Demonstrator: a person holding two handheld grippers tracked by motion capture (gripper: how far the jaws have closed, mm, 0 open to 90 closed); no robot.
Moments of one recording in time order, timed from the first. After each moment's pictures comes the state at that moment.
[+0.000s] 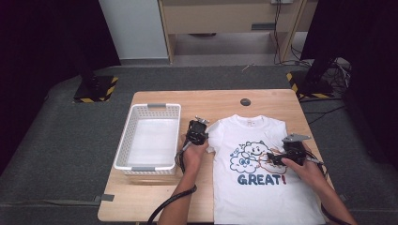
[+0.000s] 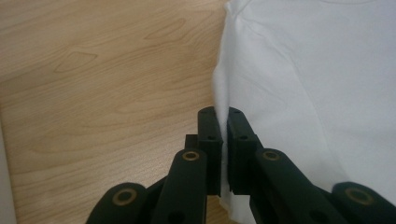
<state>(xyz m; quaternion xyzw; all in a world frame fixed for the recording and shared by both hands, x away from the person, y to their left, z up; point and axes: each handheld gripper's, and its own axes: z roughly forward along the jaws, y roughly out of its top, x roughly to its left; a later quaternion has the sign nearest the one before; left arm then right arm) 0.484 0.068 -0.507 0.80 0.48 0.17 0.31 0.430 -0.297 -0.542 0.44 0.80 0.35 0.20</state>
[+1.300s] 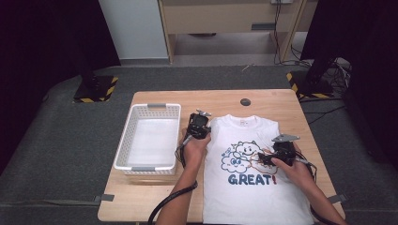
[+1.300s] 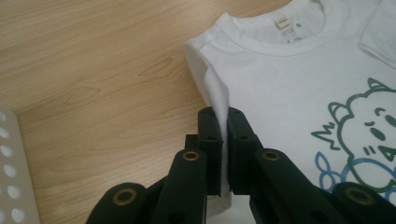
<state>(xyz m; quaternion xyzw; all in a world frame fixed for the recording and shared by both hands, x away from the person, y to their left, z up) 0.482 0.060 -0.468 0.80 0.47 0.16 0.33 0.429 -0.261 -0.542 0.45 0.80 0.34 0.20</state>
